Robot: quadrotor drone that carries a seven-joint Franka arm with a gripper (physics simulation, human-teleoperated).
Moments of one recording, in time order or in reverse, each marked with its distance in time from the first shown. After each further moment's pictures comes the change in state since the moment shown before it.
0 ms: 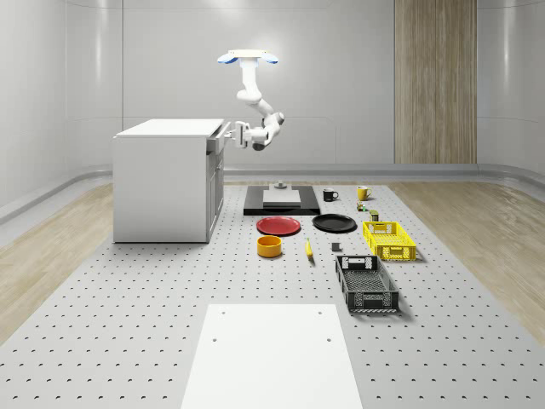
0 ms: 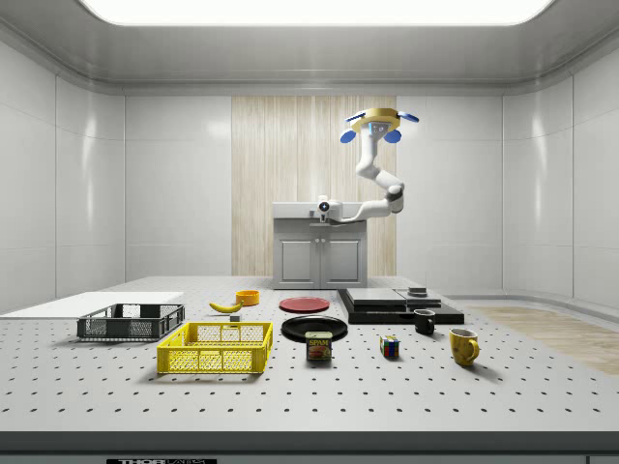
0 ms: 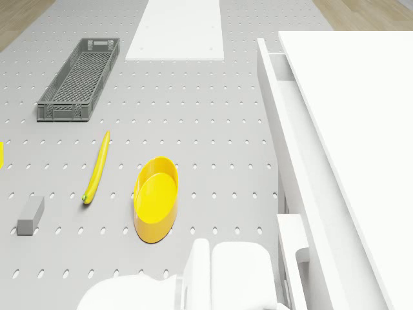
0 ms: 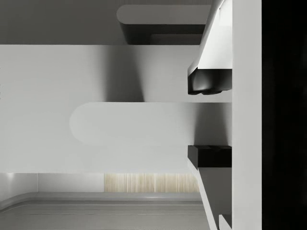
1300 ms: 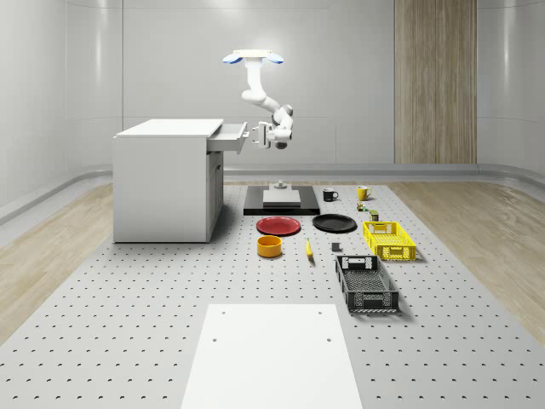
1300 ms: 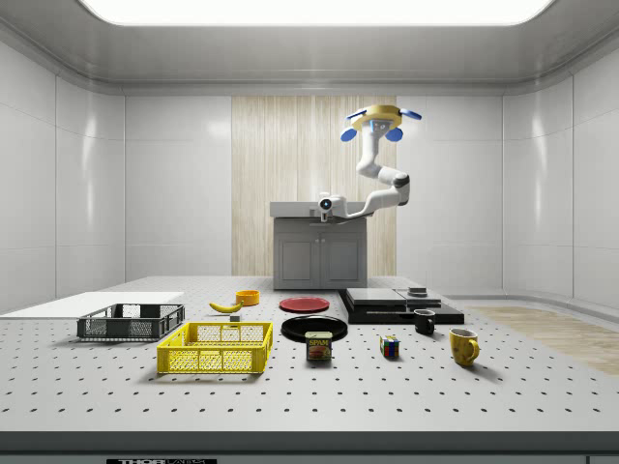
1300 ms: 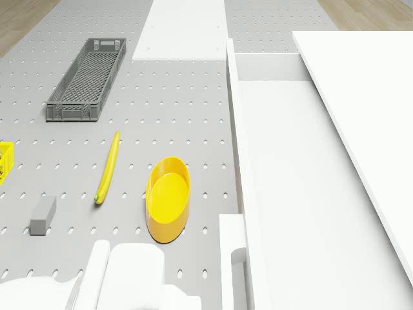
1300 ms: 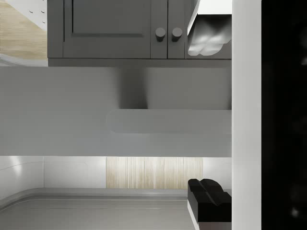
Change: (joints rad) arm 0.035 -0.123 -0.254 0.130 -0.245 -0.180 0.037
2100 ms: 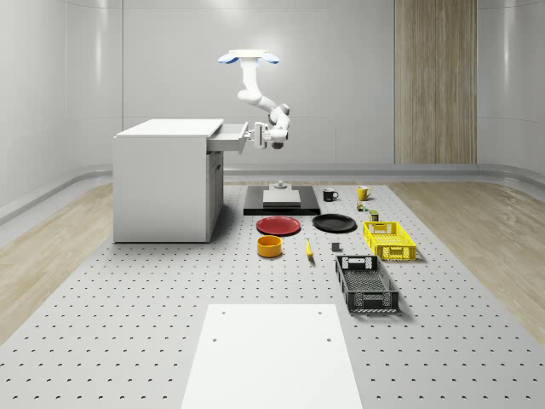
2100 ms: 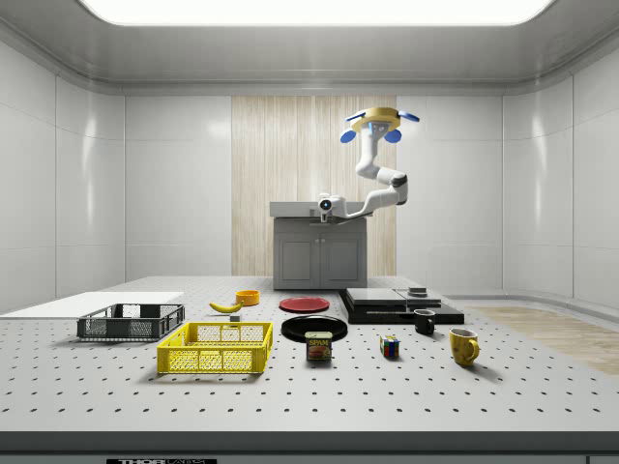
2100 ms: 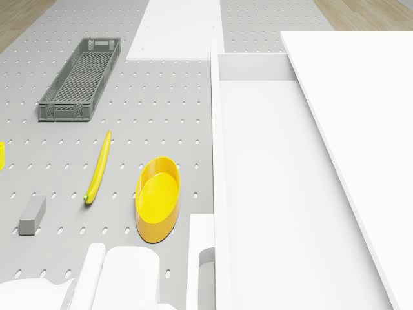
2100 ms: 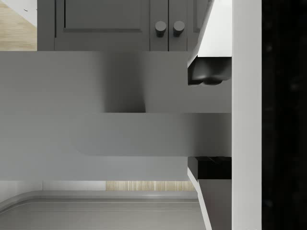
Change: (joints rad) arm 0.018 -0.027 -0.007 0.009 -0.025 0.006 0.040
